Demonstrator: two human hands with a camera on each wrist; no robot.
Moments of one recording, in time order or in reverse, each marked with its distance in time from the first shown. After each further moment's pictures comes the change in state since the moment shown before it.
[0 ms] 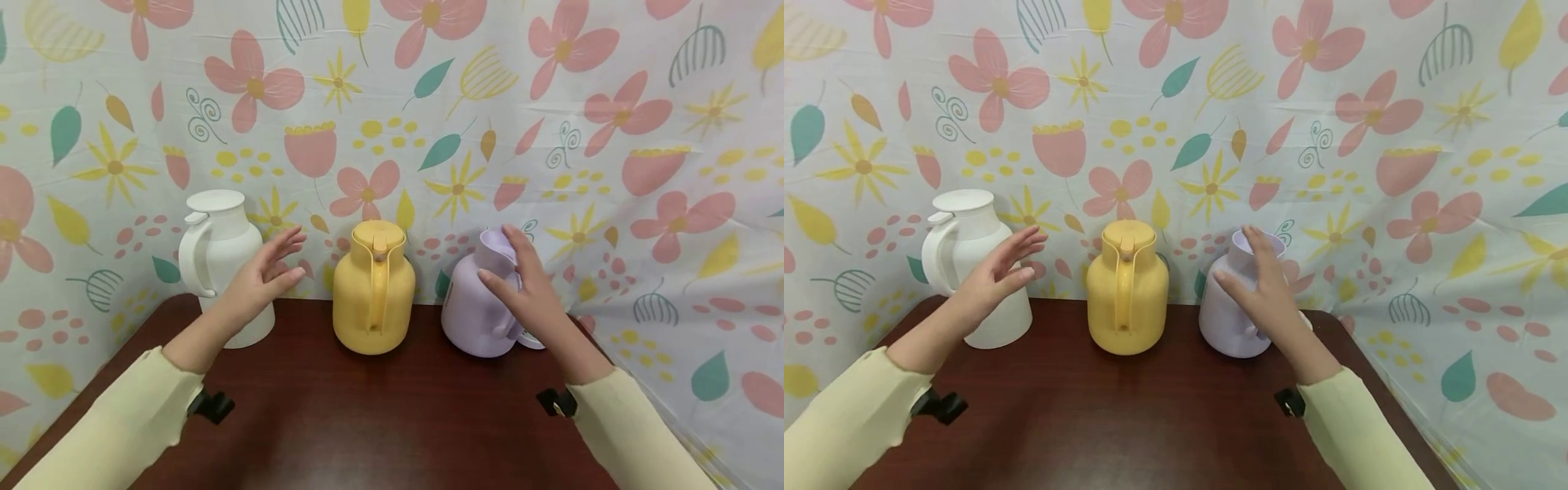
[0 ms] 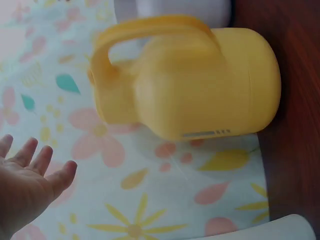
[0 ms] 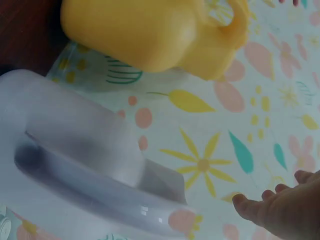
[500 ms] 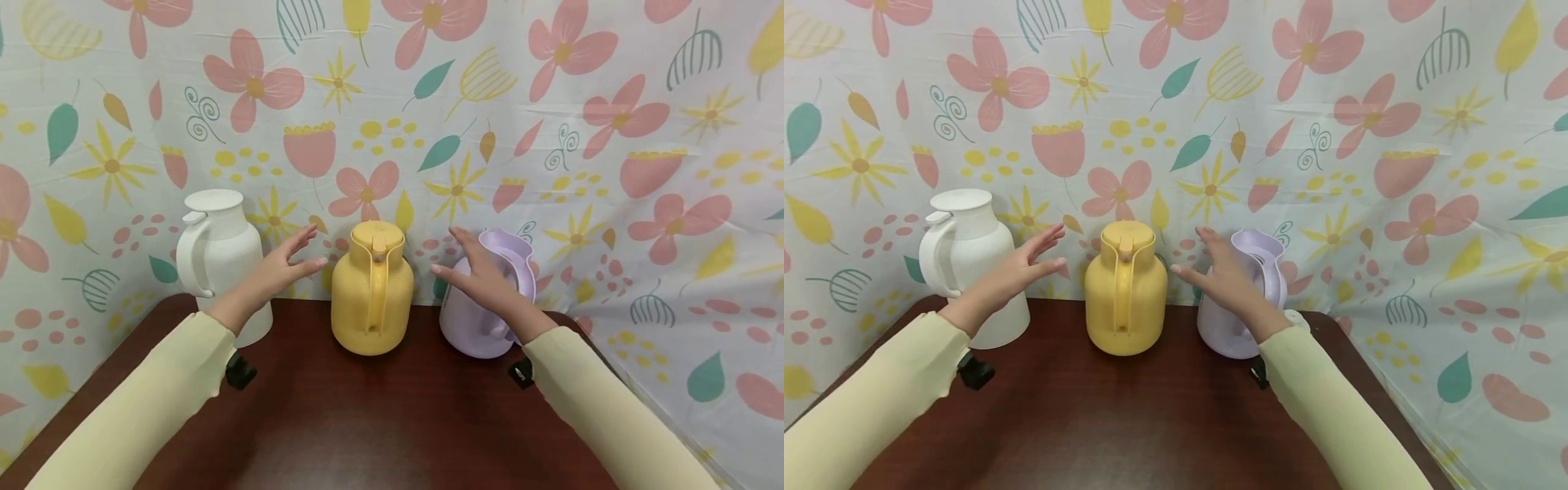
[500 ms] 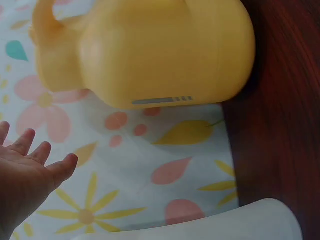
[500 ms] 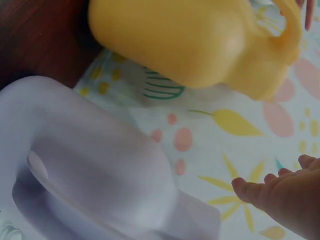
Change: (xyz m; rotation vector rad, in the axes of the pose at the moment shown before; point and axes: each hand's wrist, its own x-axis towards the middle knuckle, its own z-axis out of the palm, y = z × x) left_hand 0.051 -0.040 0.000 0.074 -0.107 -0.222; right_hand 0.052 0.008 0.039 -0.080 -0.246 0.054
